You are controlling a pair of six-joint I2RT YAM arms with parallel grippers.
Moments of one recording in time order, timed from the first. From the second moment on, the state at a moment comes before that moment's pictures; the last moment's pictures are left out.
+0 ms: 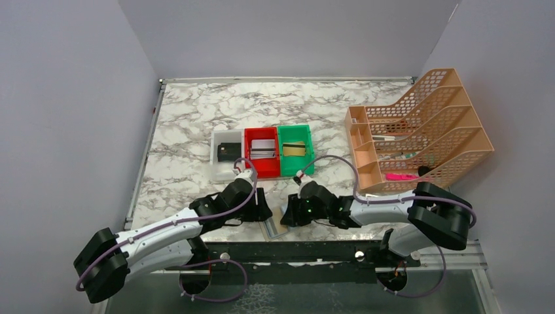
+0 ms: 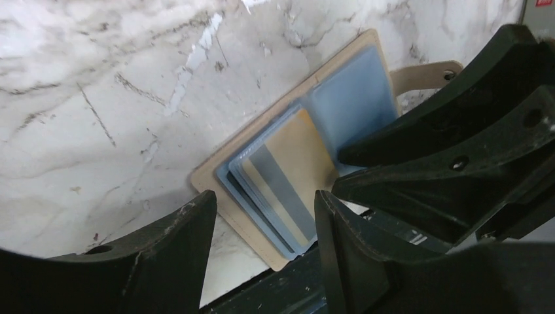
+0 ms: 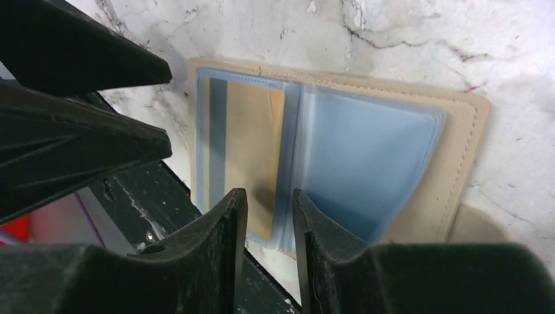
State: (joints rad) left arm -0.90 0.90 0.39 -0.27 -0.03 -0.83; right arm 1.10 1.44 0.50 0.22 -0.07 0.79
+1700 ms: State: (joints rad) left arm -0.90 1.12 0.44 -0.22 0.03 -0.69; right arm 1.06 1.41 0.29 0.56 -0.04 1.18
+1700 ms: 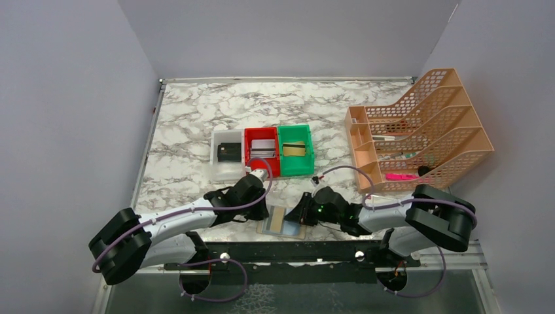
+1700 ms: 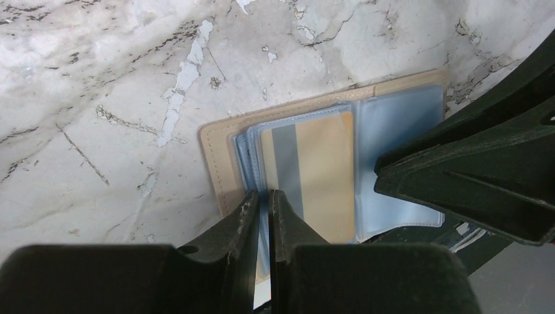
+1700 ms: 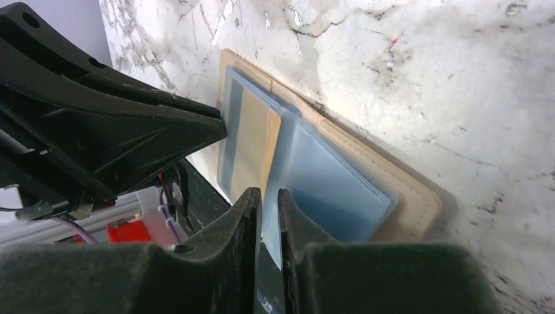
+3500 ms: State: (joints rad) left arm -0.89 1.03 0.43 -0.22 0.05 -0.72; right arm 1.02 1.55 0.27 0.75 -0.16 1.20
